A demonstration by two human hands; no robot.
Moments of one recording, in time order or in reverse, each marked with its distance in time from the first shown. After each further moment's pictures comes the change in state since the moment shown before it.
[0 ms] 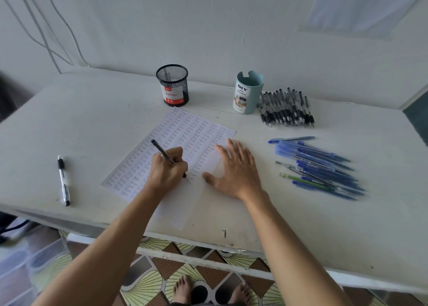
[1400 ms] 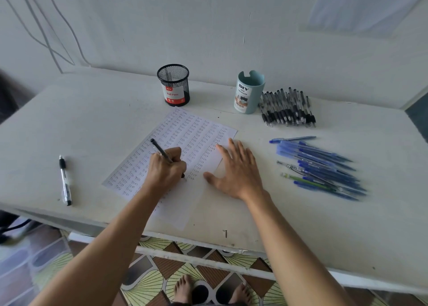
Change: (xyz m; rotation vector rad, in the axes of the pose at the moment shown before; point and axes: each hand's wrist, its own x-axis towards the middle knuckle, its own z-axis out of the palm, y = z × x) left_hand -0.002 0.003 -0.004 0.088 0.011 0.023; right_hand -0.002 0.000 -0.002 -0.002 0.008 -0.018
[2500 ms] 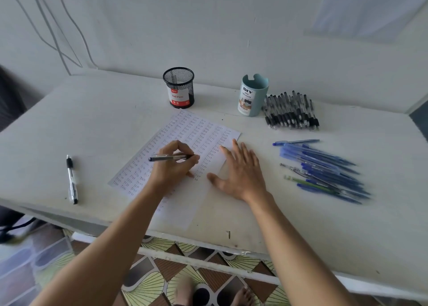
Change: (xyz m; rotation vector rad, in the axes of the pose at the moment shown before) left_hand -0.001 0.007 -0.004 -0.285 -0.022 0.013; right_hand 0.000 -0.001 -0.002 0.005 -0.008 -0.002
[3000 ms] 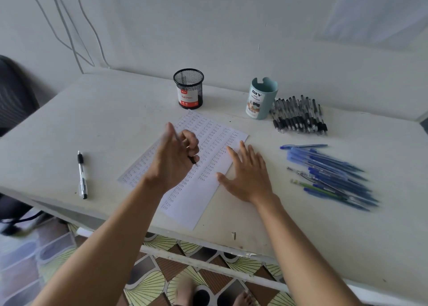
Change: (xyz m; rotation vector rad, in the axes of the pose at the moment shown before) left_hand 0.006 0.019 -0.016 -0.743 -0.305 -0.069; right_hand -0.001 0.001 0.001 -0.003 -0.019 -0.002
